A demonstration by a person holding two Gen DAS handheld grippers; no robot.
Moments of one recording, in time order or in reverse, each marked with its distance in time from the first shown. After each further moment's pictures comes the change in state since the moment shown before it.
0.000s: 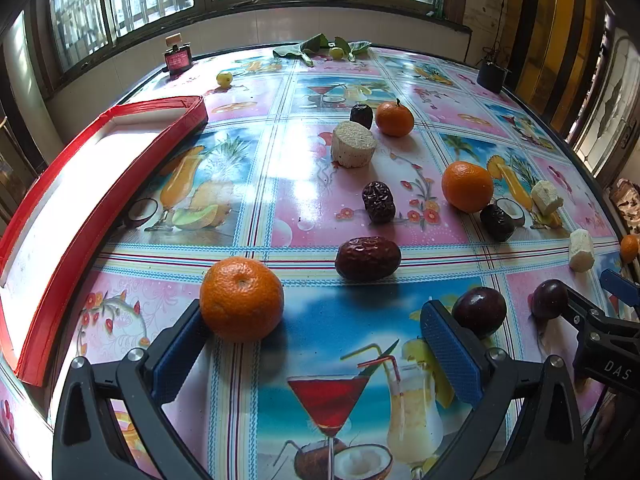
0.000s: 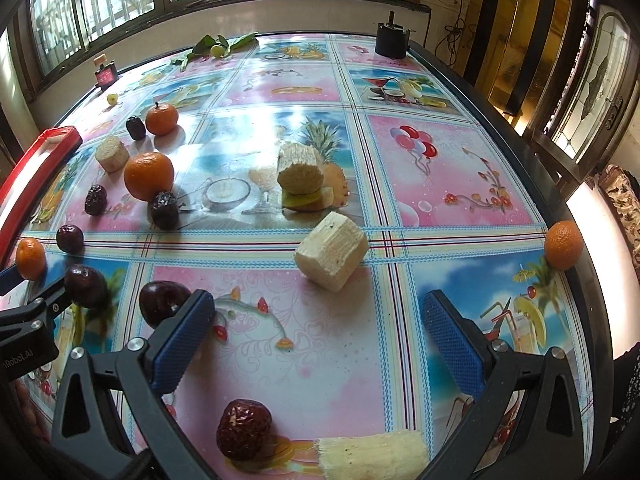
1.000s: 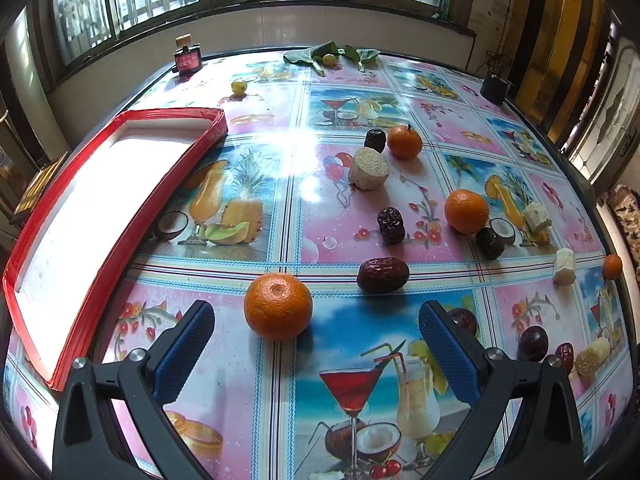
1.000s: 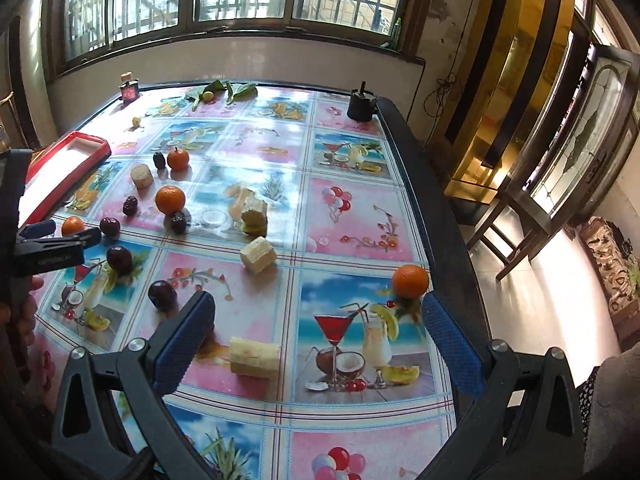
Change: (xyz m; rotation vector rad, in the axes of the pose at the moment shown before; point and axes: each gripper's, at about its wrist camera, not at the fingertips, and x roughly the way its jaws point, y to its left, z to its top) left arm -0.026 0.016 0.018 -0.008 0.034 -0.021; right arm -0.106 -0.060 -0.008 -0.103 -0.092 -0.049
